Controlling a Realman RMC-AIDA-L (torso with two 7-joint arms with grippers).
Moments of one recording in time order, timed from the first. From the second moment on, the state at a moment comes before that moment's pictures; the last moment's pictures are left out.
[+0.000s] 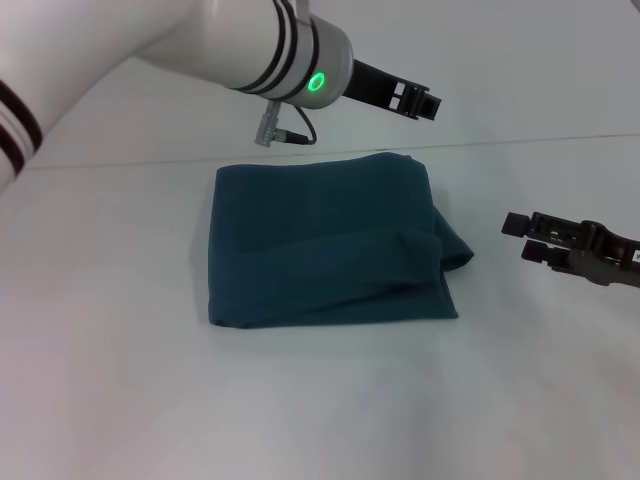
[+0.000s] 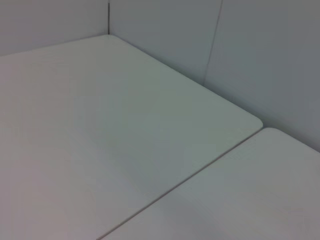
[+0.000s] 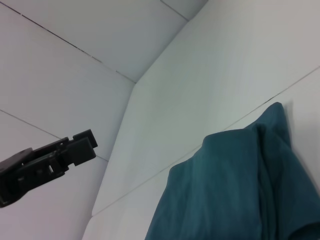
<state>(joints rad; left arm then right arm) -1.09 -2.17 1.36 0.97 2.52 0.90 -2.82 0.47 1.95 -0.67 -0.50 -1.79 -1.34 2.14</state>
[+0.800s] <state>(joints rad) -0.82 -2.08 0.75 0.87 2.13 1.18 -2.69 0.47 1.94 -0.67 -0.50 -1.82 -1.34 2.15</state>
